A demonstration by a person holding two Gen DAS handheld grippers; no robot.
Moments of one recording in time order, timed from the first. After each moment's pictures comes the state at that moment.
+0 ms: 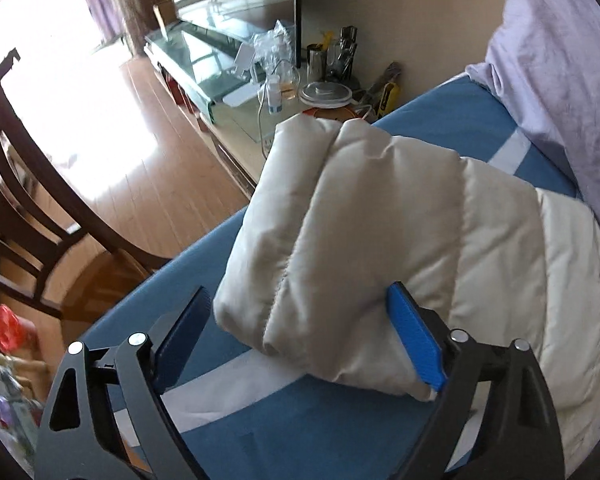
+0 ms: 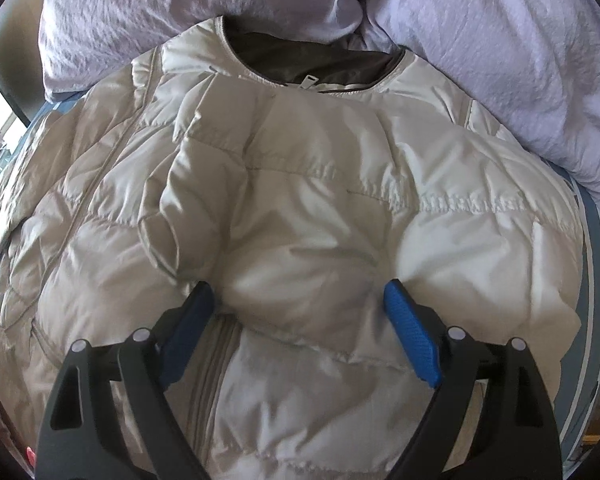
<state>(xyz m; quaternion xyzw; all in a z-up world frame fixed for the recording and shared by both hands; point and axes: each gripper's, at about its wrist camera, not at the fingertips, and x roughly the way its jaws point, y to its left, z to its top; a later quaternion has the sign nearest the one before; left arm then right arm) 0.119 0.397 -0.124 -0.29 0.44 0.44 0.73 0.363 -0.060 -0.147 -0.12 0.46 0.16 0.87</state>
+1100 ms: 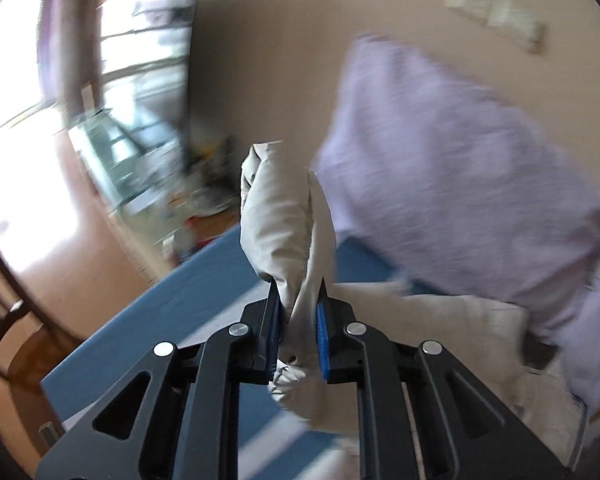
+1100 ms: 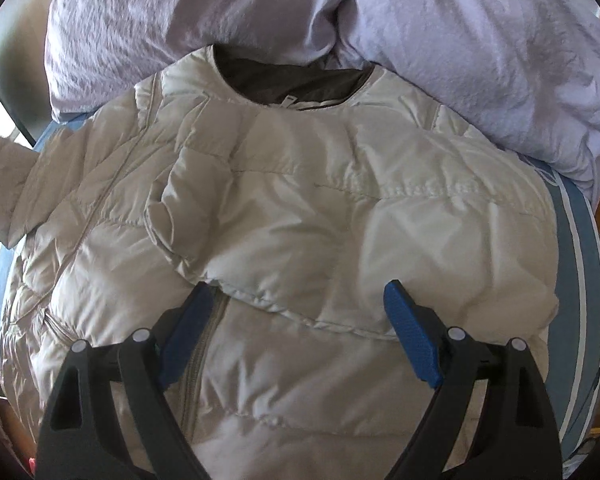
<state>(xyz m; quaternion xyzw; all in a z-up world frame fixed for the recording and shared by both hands) 0.184 0.294 0.022 -0.23 0.28 0.32 0.88 0.344 -0.088 -0.131 -0.09 0.42 0.16 0.89</state>
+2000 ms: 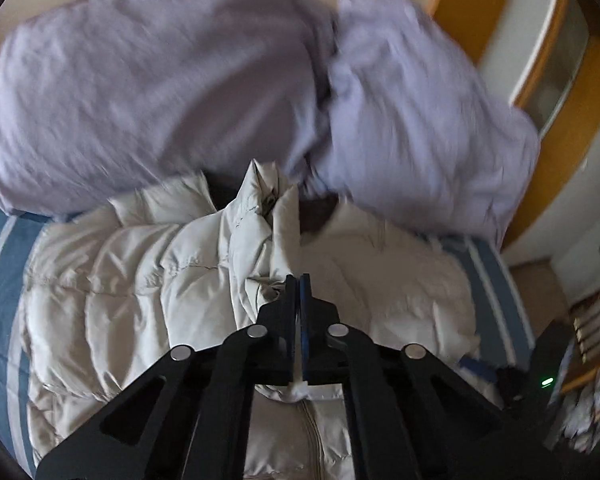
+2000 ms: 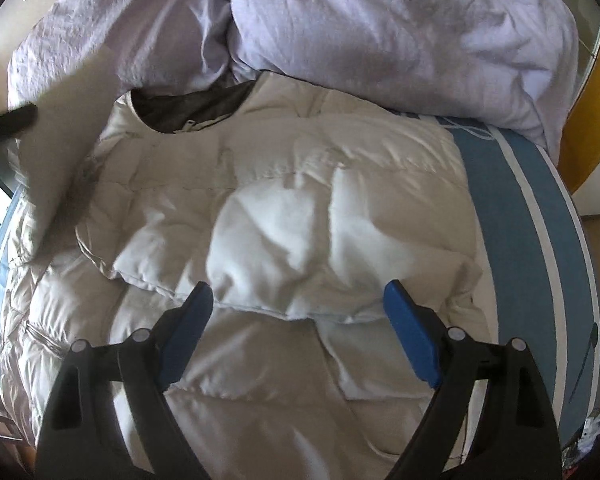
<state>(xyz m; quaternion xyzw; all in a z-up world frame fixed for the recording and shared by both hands) 0.324 -0.011 -0.023 -0.11 0.39 -0.04 0.91 0.344 -0.185 -0.131 -0.02 0.41 0.10 0.91</state>
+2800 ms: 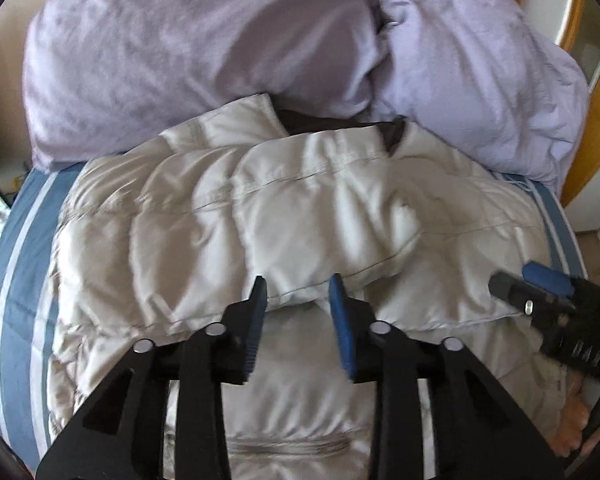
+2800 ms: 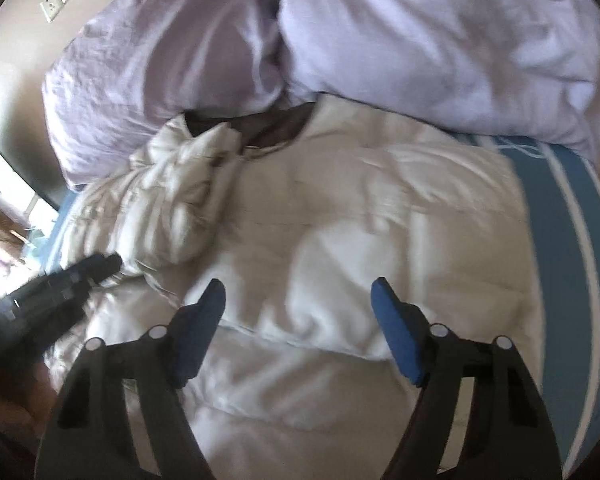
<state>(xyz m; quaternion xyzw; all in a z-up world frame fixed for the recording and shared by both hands) 0.299 0.013 -0.069 -0.06 0.45 0.05 0.89 0.363 -0.154 -0.097 0.03 0.40 0.20 0.89</state>
